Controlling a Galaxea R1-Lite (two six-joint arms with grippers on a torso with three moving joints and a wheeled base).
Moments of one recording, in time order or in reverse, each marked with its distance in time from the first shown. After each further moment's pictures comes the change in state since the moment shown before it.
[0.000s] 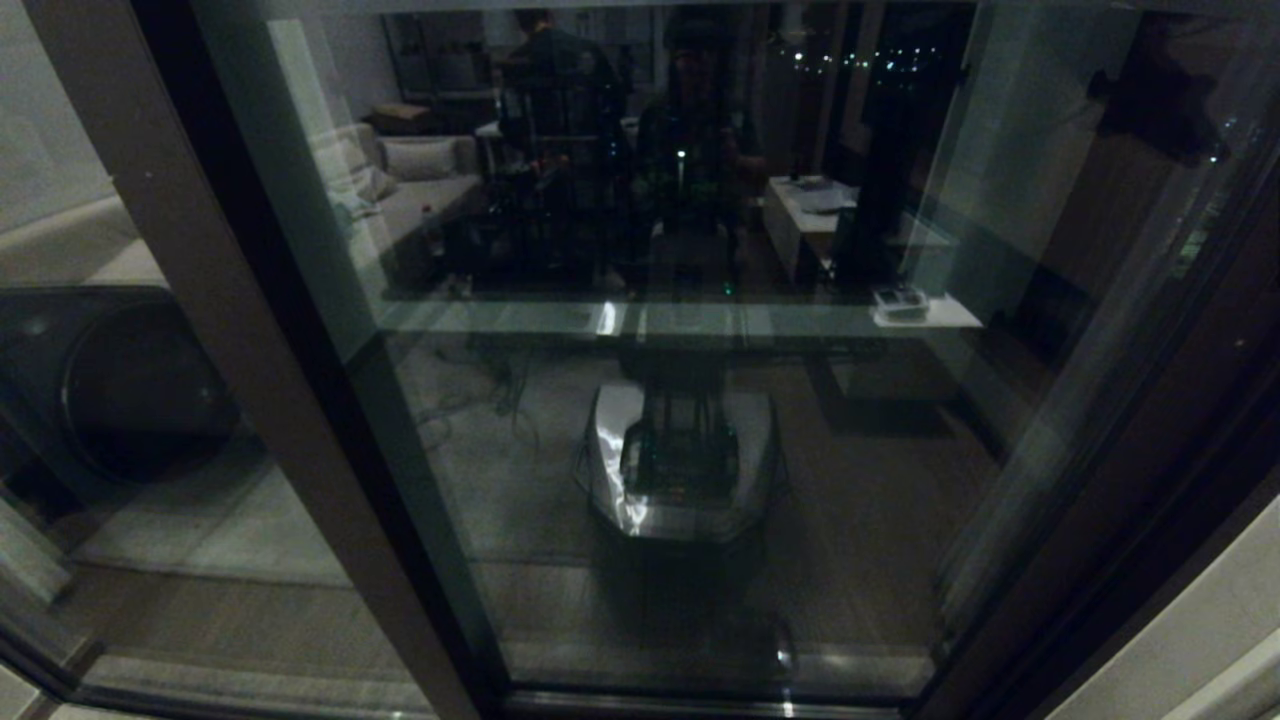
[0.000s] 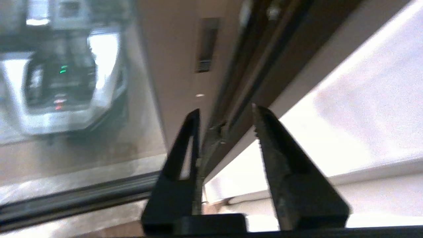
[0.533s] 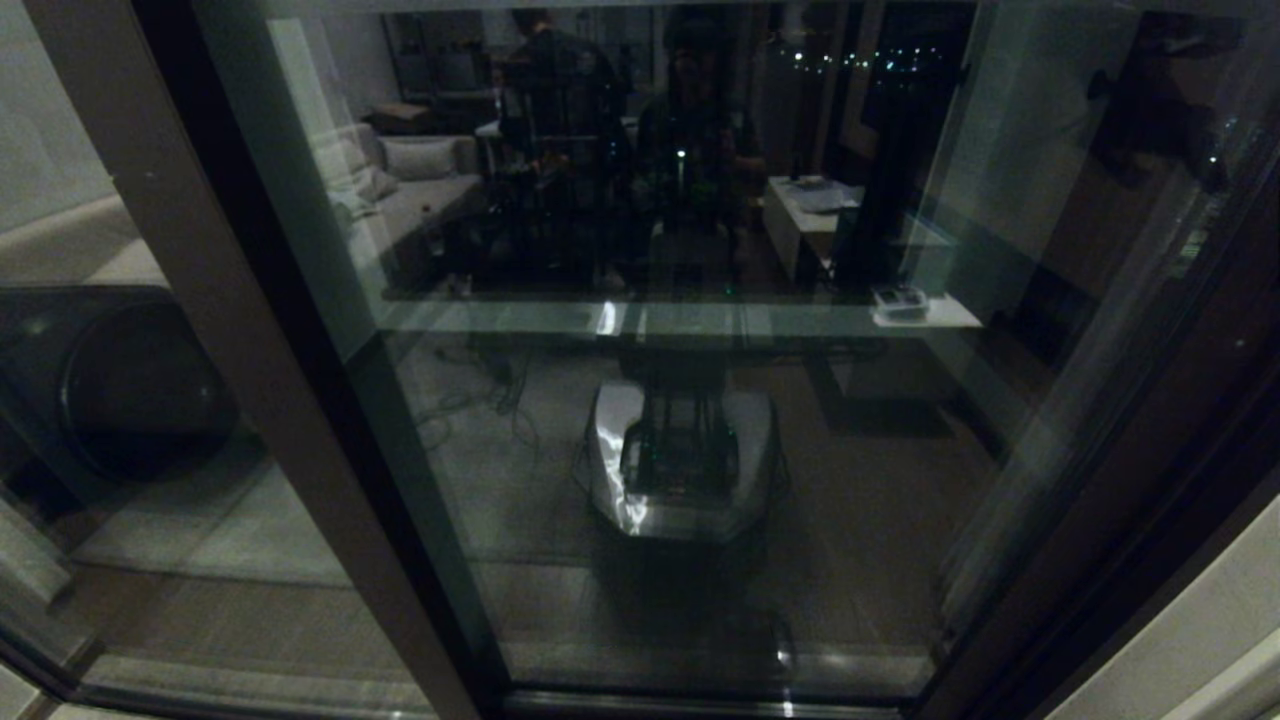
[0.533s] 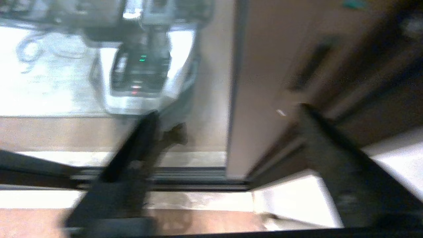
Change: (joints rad) left arm 0.000 0.000 0.000 0.000 0.000 0.000; right arm 0.058 0.069 -0.011 0.003 0.240 0.038
